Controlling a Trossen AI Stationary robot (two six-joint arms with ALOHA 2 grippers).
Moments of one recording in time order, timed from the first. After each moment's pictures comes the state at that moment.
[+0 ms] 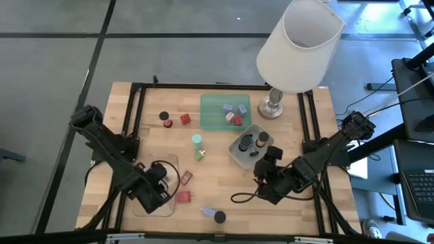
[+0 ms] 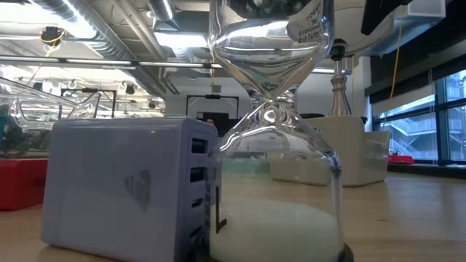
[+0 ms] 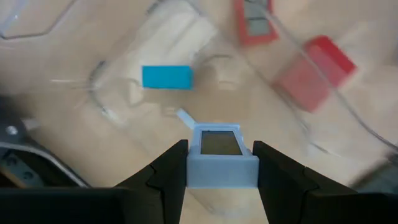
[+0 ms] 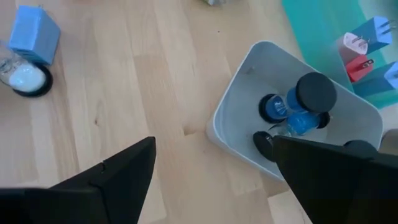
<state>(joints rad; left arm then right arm) -0.81 1.51 1.17 -1.18 -0.18 -1.66 0.66 1.58 1.39 -1.11 0.52 0.78</state>
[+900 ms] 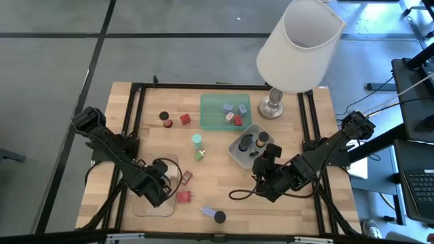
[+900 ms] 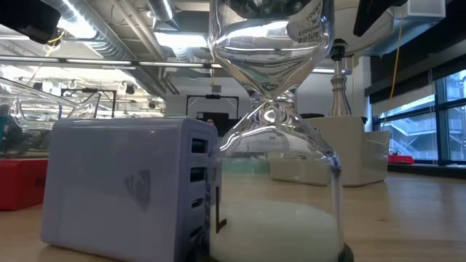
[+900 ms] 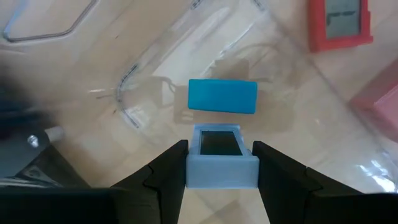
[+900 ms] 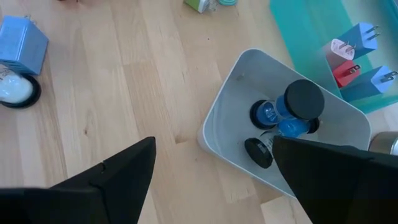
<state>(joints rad) -0.76 1.54 1.02 -1.12 -0.16 -1.65 0.64 1.58 1.39 -1.10 0.54 0.77</state>
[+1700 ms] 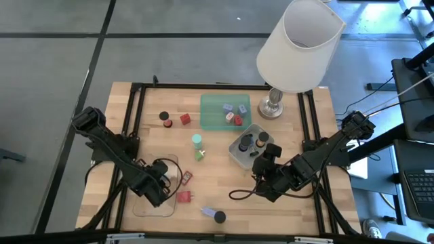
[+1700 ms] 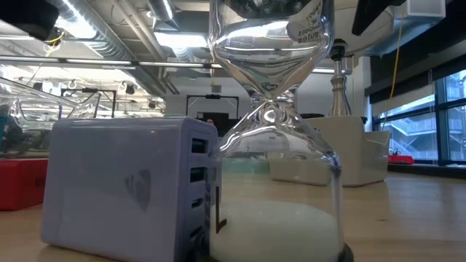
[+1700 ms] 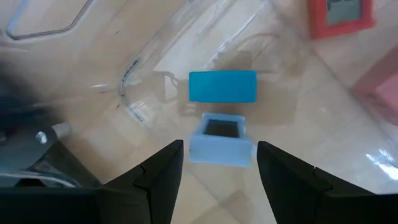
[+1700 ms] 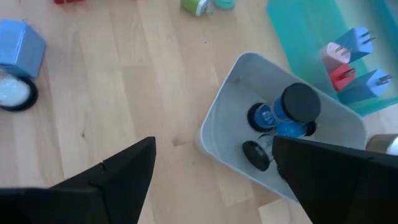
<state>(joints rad) -0.75 1.54 1.04 -1.15 -0.13 -1.61 0.64 1.58 1.39 -1.10 0.56 0.77</state>
